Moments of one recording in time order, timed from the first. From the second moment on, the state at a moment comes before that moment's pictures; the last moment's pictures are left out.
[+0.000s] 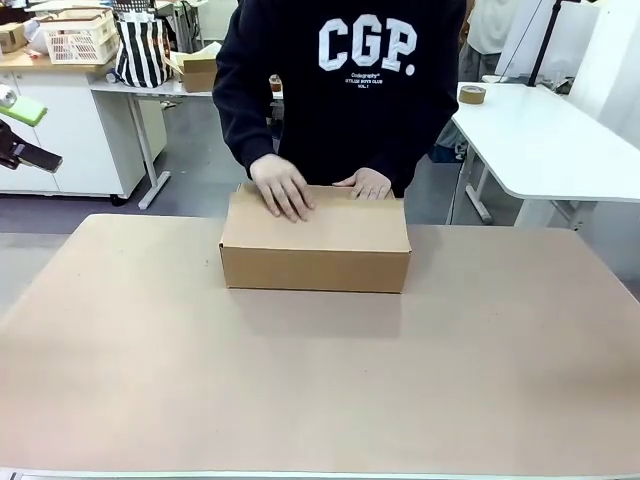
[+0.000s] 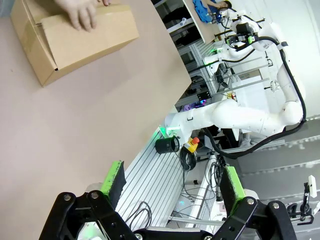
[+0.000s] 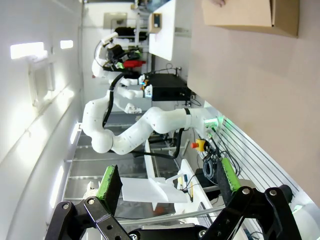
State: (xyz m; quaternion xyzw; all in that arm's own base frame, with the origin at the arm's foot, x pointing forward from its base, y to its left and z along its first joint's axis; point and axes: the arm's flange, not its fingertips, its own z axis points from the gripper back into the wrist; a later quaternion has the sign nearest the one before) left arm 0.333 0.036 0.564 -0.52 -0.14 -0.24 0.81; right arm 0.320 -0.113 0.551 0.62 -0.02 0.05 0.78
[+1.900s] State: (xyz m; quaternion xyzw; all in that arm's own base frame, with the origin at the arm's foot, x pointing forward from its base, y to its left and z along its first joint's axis) left arm 0.333 0.036 0.564 -0.52 -0.14 -0.24 0.81; right arm 0.320 -0.114 0.551 0.62 -0.02 0.05 0.78
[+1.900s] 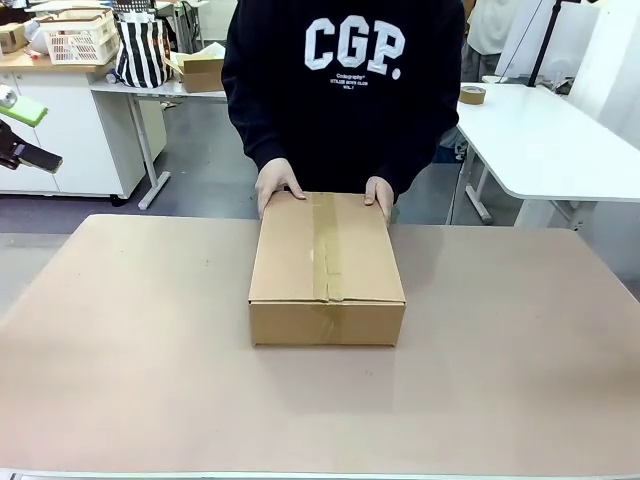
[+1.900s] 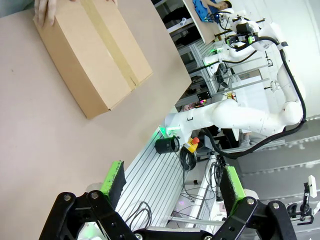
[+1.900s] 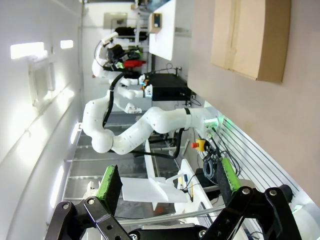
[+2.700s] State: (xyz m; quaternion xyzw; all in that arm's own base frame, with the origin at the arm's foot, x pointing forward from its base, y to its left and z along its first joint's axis) left arm 0.333 0.036 0.564 -0.52 -0.14 -0.24 0.81; right arm 0.319 -0.114 0.551 0.62 -0.02 0.05 0.78
